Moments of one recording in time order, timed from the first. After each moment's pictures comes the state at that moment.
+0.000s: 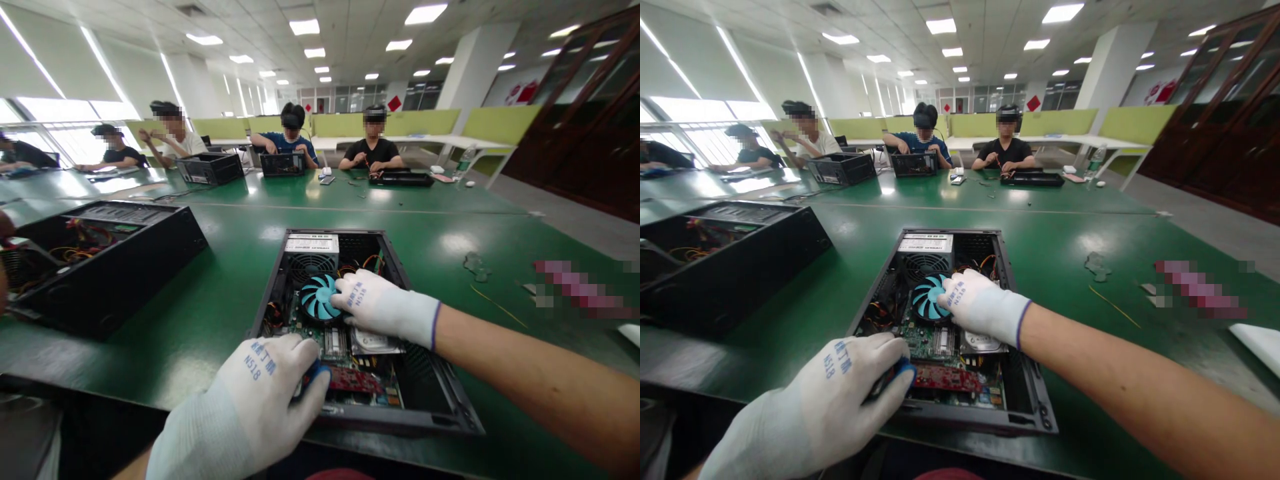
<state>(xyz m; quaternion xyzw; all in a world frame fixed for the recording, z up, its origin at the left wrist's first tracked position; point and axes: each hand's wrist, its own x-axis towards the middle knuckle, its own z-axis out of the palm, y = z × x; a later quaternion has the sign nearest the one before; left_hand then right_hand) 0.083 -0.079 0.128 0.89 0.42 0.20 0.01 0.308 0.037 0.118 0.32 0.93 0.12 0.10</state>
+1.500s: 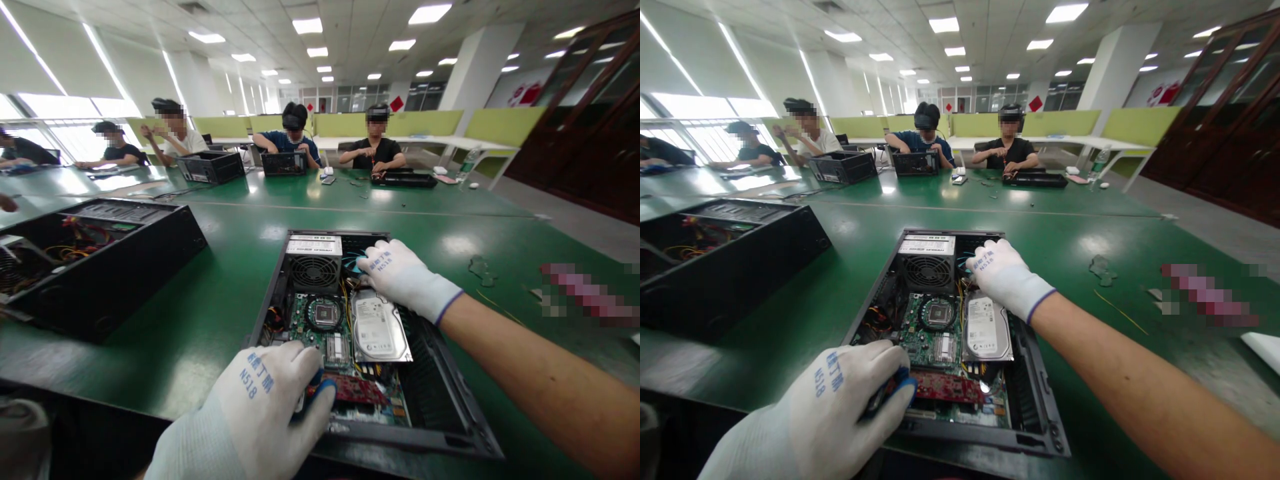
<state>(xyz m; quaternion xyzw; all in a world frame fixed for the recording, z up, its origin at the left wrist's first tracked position) 0.089 -0.080 0.138 0.87 0.46 0.12 0.08 0.339 0.073 0.135 0.49 0.84 0.20 0.09</state>
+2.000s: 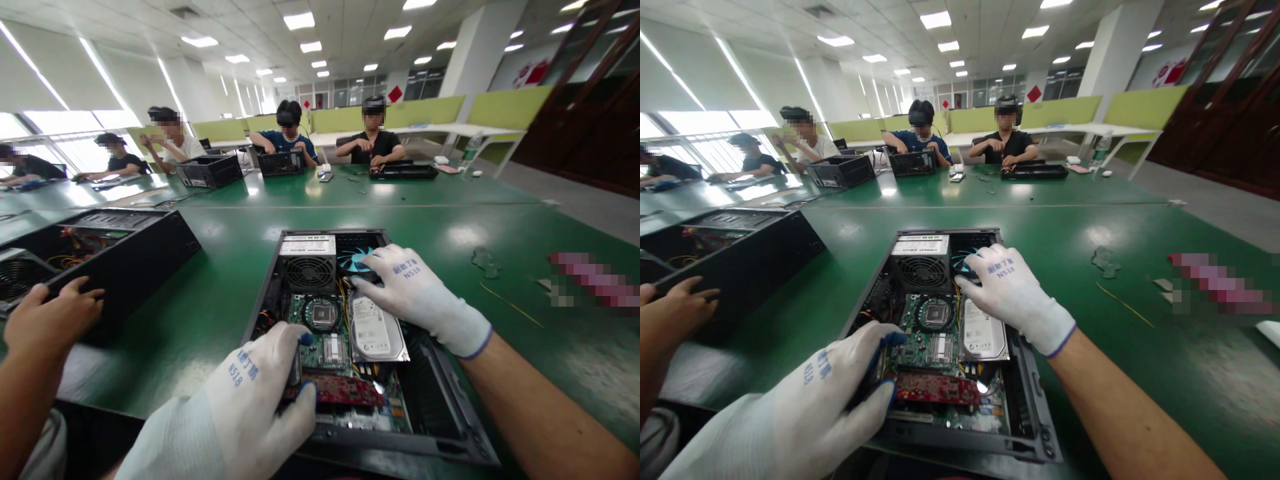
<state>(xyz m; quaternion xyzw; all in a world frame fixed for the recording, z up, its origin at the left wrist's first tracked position) 0.083 -0.076 0.150 0.88 0.47 0.11 0.03 0.355 0.037 0.125 0.51 0.84 0.12 -0.15</state>
